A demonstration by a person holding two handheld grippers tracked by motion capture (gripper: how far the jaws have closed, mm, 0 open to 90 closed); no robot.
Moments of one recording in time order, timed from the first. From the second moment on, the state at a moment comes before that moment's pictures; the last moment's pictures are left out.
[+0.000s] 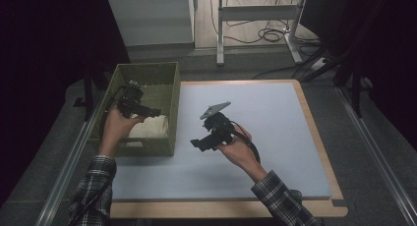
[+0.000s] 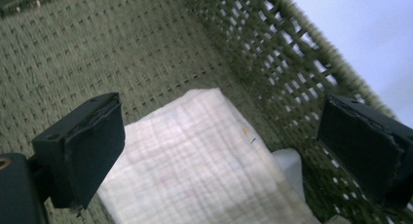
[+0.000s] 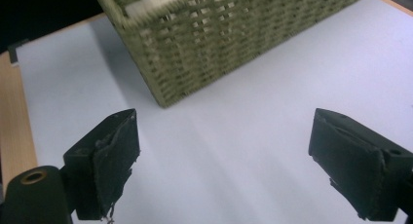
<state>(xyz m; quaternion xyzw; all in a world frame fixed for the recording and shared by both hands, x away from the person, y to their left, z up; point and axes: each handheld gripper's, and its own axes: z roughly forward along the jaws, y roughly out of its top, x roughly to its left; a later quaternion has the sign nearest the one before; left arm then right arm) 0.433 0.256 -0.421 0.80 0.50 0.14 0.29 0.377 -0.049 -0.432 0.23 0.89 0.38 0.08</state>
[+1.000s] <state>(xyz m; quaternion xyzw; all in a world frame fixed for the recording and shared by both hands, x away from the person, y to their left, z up) 0.422 0.187 -0.398 0.82 0.45 0.13 0.33 0.360 -0.136 -0.462 0.25 0.90 0.36 0.10</state>
